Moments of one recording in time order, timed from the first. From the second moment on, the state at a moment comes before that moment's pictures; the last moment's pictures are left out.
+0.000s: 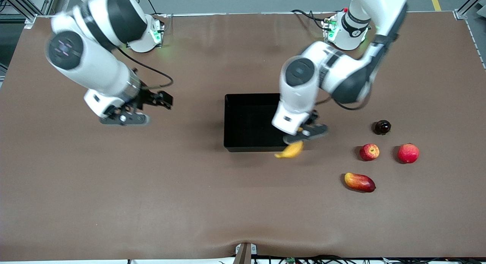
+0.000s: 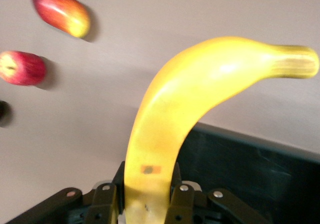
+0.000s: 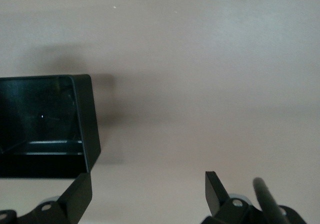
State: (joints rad) left arm -0.18 0.47 -0.44 -1.54 0.35 1.86 -0.95; right arm 0.40 0.22 0.00 -1.60 0.14 1.75 0.39
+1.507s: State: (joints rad) left arm 0.31 0.88 -0.32 -1.43 0.49 2.24 -0.23; right arm 0.74 0.56 -0.01 -1.73 0.17 2.26 0.64
